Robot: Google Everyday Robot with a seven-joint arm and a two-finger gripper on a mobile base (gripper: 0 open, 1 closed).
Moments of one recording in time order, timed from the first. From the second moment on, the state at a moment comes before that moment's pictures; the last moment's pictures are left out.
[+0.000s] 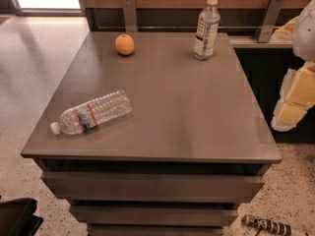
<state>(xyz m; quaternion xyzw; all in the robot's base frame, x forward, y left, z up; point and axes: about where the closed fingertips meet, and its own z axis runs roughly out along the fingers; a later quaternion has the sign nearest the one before) 0.438 -0.214 0.987 -0.60 0.78 -0.05 0.18</state>
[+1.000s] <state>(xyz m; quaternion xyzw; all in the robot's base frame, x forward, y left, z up) 0.477 -0.179 0.995 -0.56 0.78 0.00 0.27</state>
